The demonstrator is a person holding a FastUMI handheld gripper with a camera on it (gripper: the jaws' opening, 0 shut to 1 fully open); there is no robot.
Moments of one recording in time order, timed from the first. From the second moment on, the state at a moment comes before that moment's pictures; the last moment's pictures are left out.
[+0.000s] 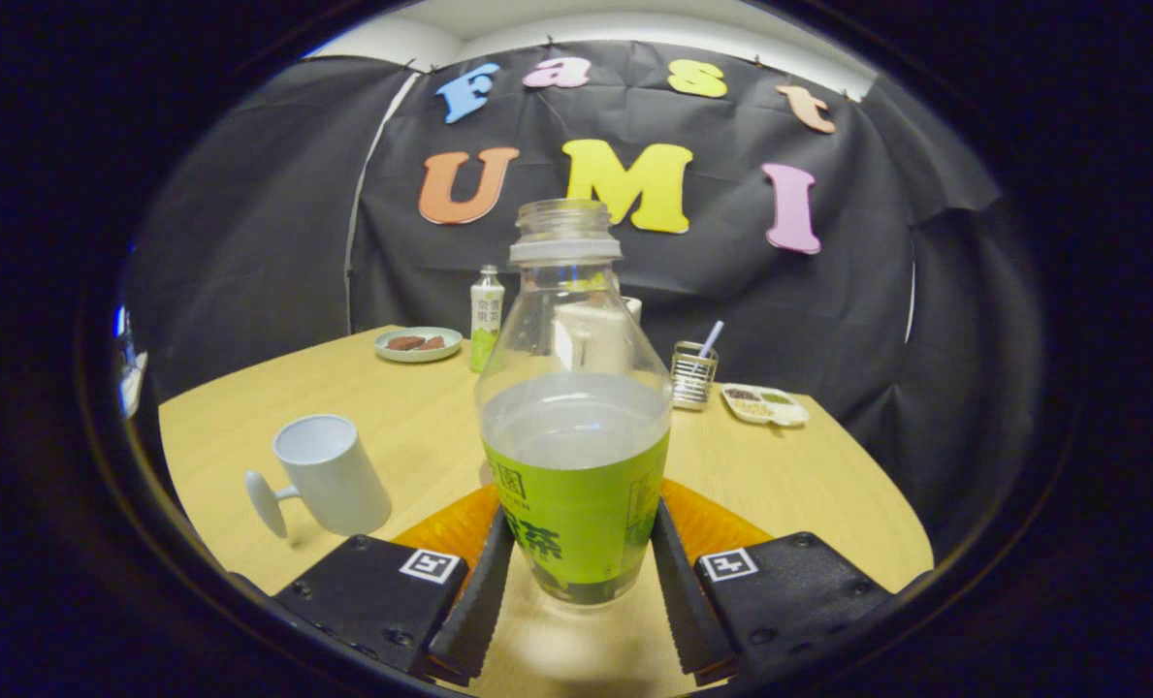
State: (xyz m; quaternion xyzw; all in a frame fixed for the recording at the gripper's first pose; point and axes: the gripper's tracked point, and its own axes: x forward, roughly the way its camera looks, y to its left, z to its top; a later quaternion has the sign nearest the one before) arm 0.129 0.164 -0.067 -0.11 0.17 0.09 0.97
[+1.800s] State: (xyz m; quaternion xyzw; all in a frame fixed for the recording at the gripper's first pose) arm 0.172 0.226 -0.037 -0.70 0.03 -0.02 0.71
